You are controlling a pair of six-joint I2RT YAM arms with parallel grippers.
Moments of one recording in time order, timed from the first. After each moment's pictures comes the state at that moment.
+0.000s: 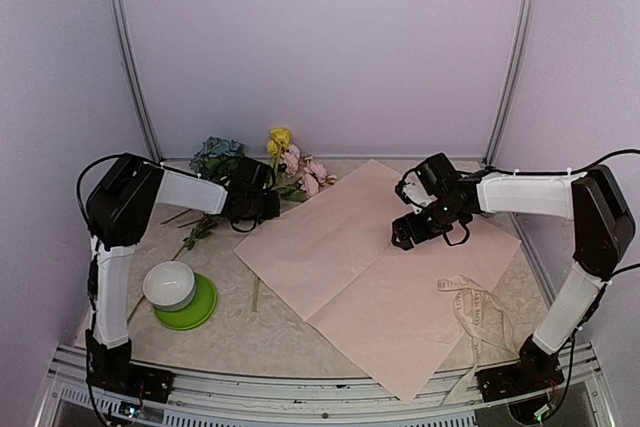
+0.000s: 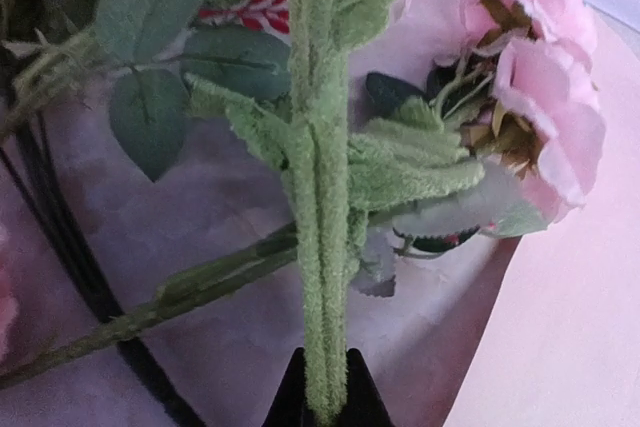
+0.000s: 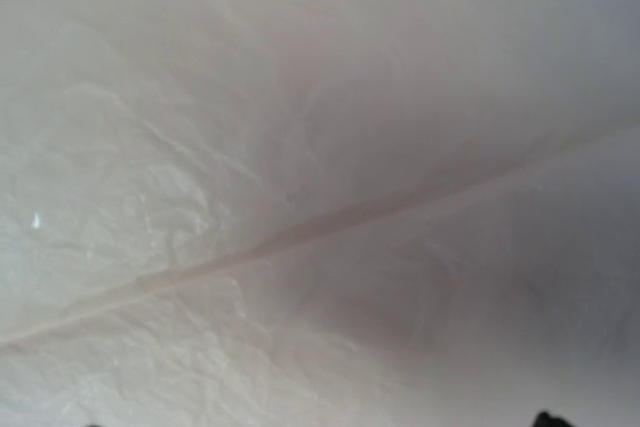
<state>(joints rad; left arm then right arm) -0.52 2.18 1.40 0.03 -0.17 -0.44 0.52 1.69 1.12 -0.46 -0.02 0.06</state>
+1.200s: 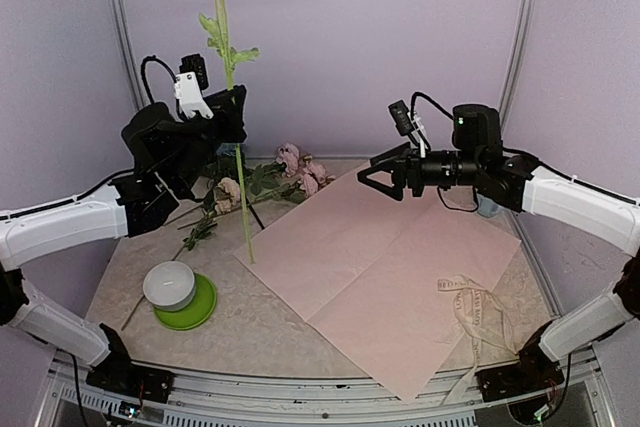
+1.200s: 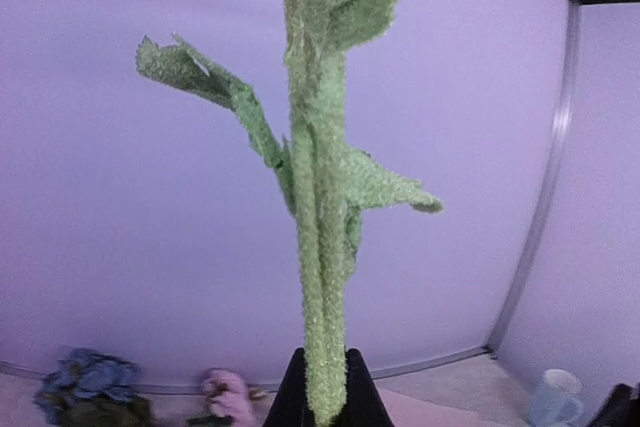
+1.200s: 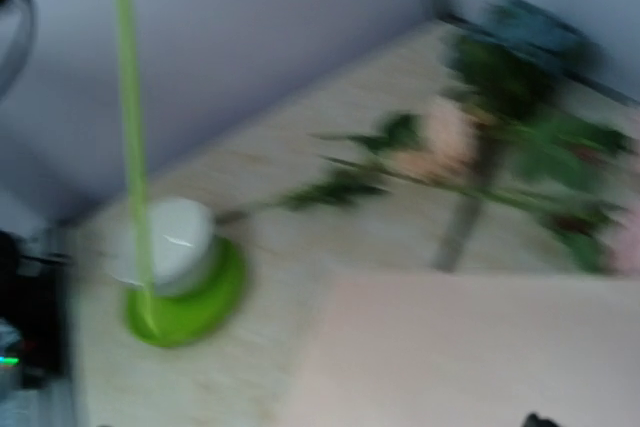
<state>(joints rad) -0.75 1.33 1.07 0.56 -0.50 -0.04 0.60 1.36 1.12 -0.06 -0.59 0.11</state>
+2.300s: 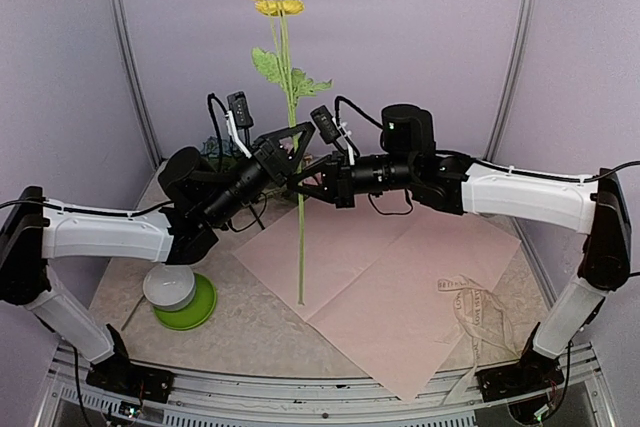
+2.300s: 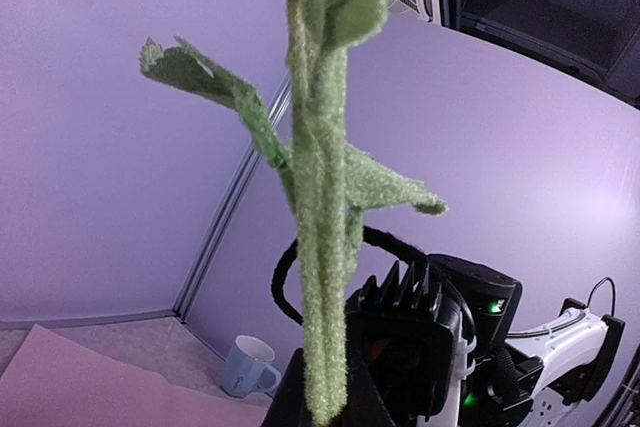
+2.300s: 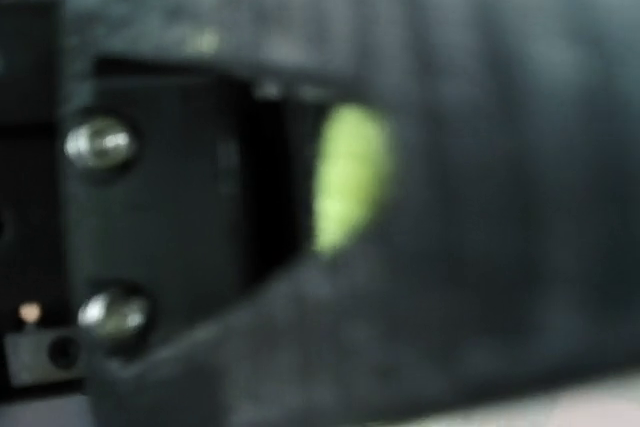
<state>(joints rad) -0.90 1.52 0.92 1.05 0.05 -0.55 0.86 1.66 1.34 0.18 -0.70 0.23</state>
